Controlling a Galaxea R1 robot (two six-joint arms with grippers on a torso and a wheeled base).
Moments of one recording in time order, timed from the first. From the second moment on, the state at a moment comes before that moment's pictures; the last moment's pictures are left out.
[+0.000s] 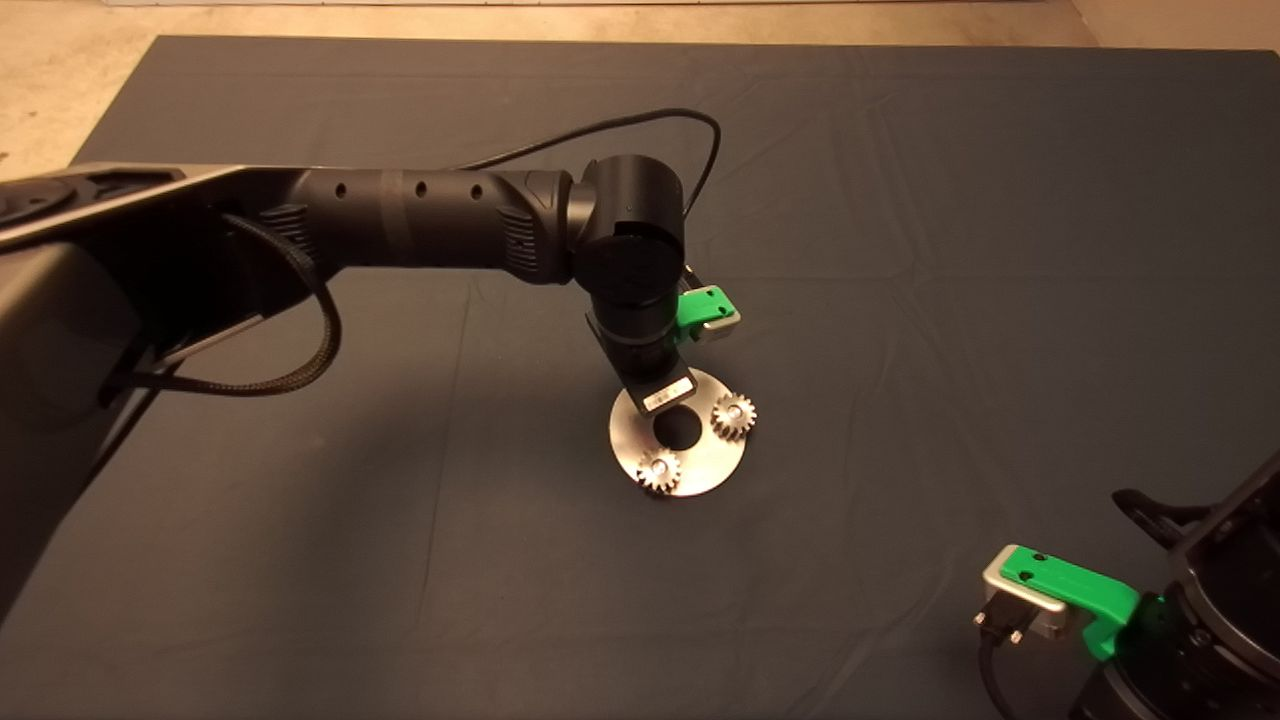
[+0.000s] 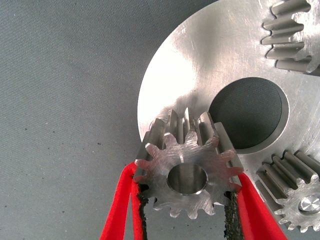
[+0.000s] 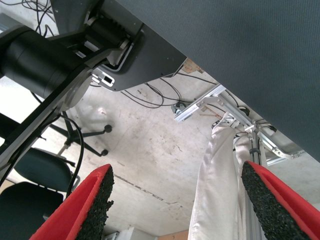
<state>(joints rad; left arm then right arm) -0.36 2.86 -1.24 0.41 1.50 -0.56 0.27 2.18 -0.35 0.04 -1.53 1.25</state>
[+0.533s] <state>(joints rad) -0.36 2.86 -1.24 0.41 1.50 -0.54 0.27 2.18 -0.35 0.04 -1.53 1.25</state>
